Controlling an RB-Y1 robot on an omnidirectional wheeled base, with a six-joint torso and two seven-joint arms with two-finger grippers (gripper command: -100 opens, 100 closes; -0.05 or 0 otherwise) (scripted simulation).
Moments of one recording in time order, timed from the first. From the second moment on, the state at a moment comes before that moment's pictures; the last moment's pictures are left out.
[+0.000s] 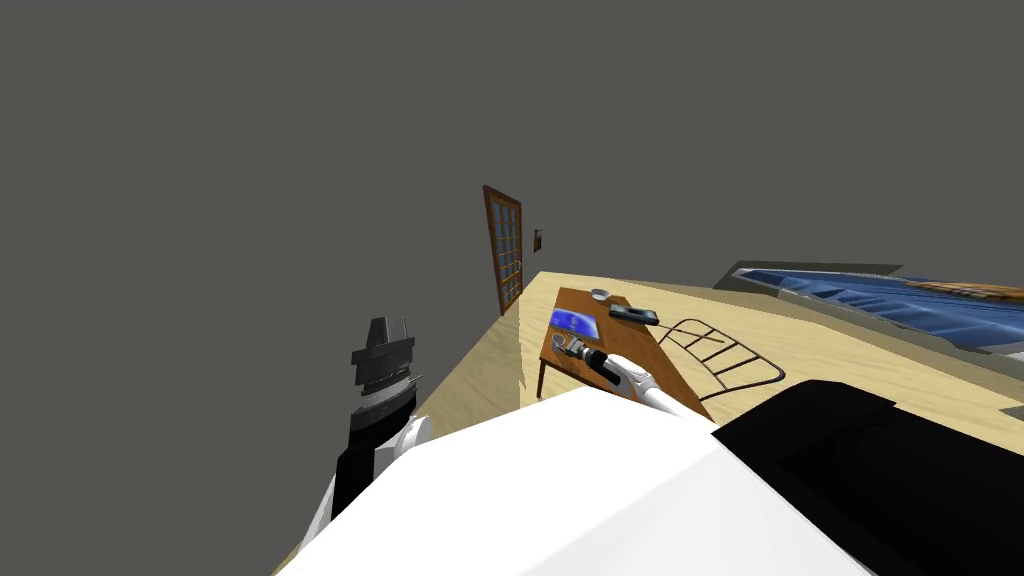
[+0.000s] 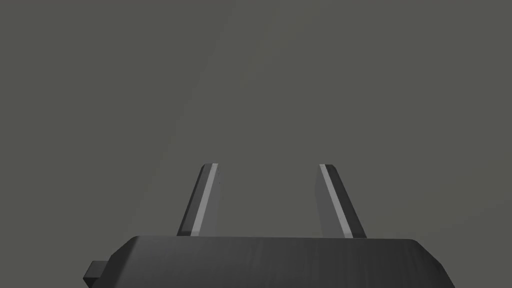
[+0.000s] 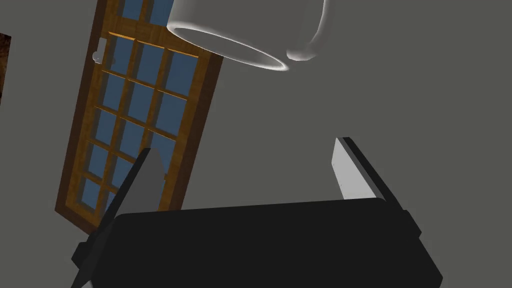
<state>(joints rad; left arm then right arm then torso) 0.48 0.03 -0.03 -2.26 0.05 -0.59 -0.06 0.18 -0.67 0.16 -1.27 0.75 -0.30 0.65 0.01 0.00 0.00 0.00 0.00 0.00</state>
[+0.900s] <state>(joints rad) 0.48 0.03 -0.03 -2.26 0.05 -0.59 -0.06 0.17 -0.73 0.23 -1.11 0.79 -0.24 0.69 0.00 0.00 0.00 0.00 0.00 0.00</state>
